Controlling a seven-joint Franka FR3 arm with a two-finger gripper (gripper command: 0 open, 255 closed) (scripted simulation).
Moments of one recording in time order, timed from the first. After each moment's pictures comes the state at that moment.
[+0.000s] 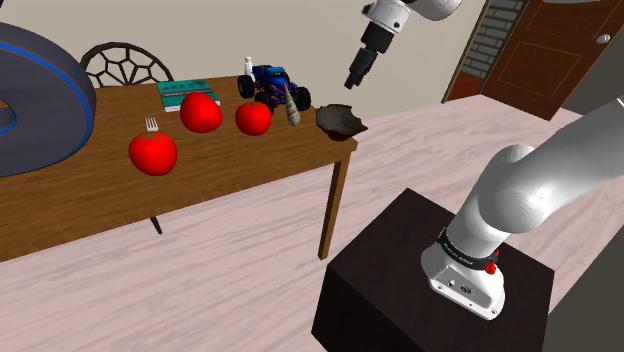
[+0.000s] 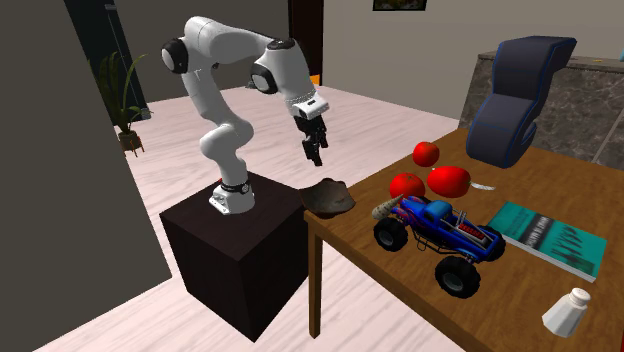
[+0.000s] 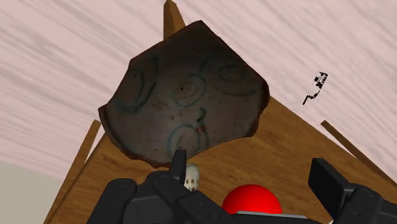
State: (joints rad) arm 0.10 -0.45 -0.26 -2.28 0.21 2.00 -0.53
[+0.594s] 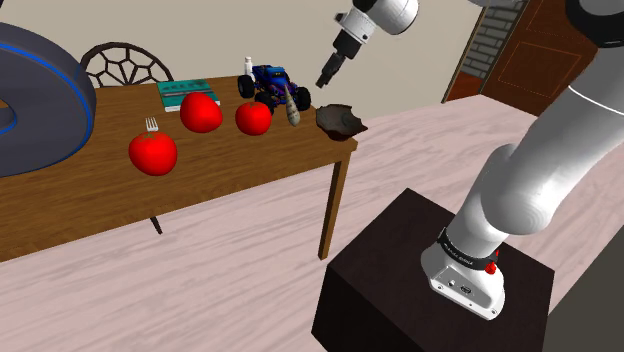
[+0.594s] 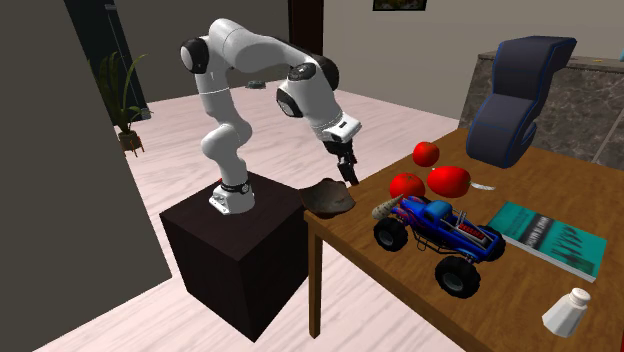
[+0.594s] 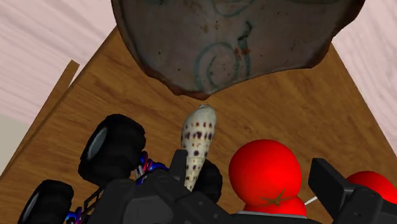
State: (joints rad) arm 0.20 -0.14 -0.37 -2.10 0.46 2.15 -0.86
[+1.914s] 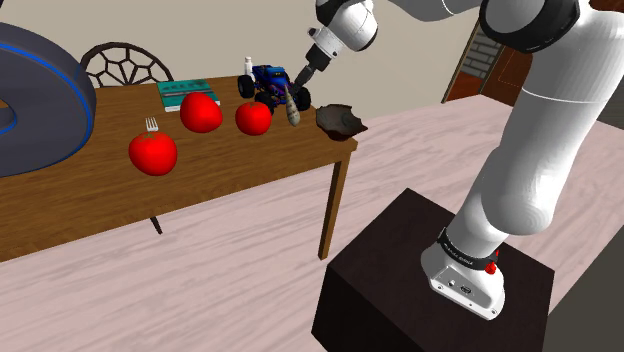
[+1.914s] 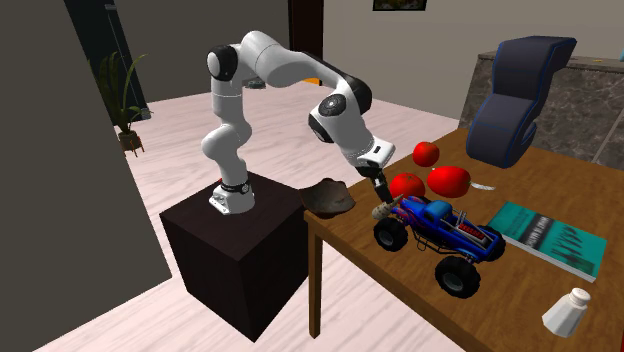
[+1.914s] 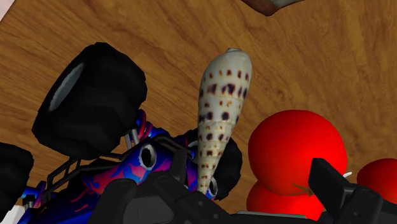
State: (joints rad) arm 0.23 0.16 -0.37 -1.90 0.75 2.22 -1.11
